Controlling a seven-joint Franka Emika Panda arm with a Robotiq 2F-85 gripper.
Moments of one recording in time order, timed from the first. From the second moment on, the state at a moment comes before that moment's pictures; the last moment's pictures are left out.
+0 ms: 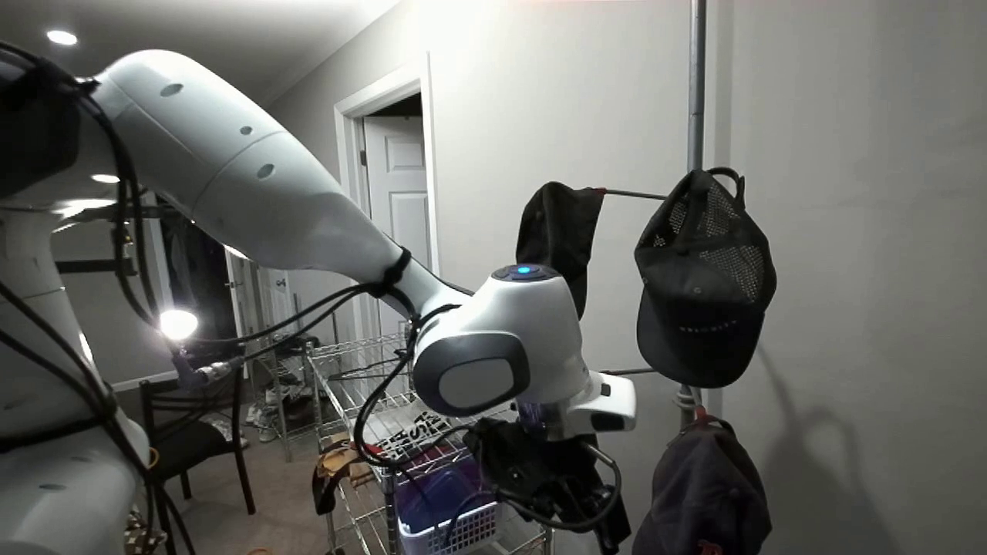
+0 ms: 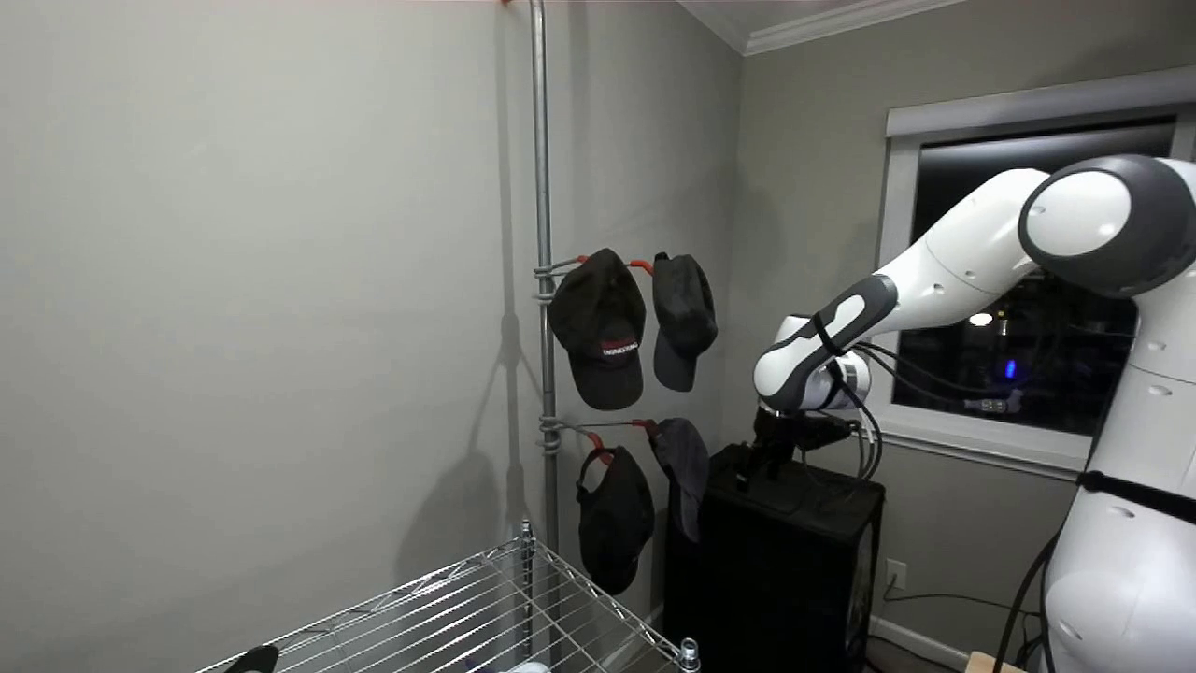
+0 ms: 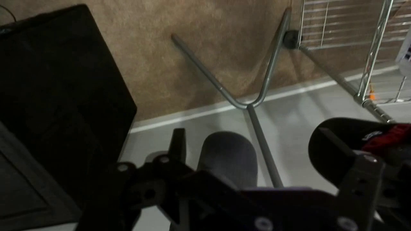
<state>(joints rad) -0.12 -0.11 -0.29 -2.48 0.10 2.61 -0.33</state>
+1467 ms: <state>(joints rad) -0.11 0.29 -0.22 -2.13 0.74 2.99 -0.96</state>
